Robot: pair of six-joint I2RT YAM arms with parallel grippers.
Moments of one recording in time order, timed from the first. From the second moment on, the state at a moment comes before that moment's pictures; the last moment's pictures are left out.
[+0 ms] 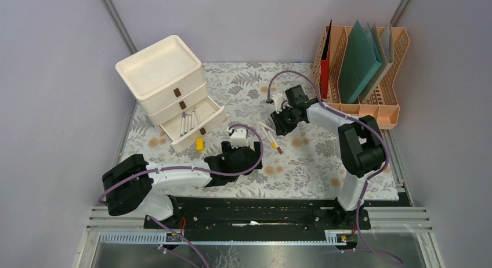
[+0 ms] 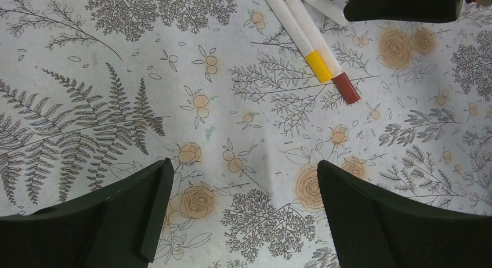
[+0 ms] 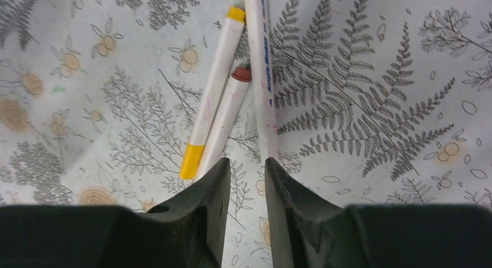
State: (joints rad) left arm -1.12 1.41 0.69 -0.04 -0.61 -0.84; right arm 0.41 1.84 1.20 -0.47 -0.34 -0.29
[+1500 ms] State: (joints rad) left arm -1.12 1.32 0.62 0.01 -0.62 -0.82; right arm 0.45 1.89 1.23 -0.52 -0.41 -0.26
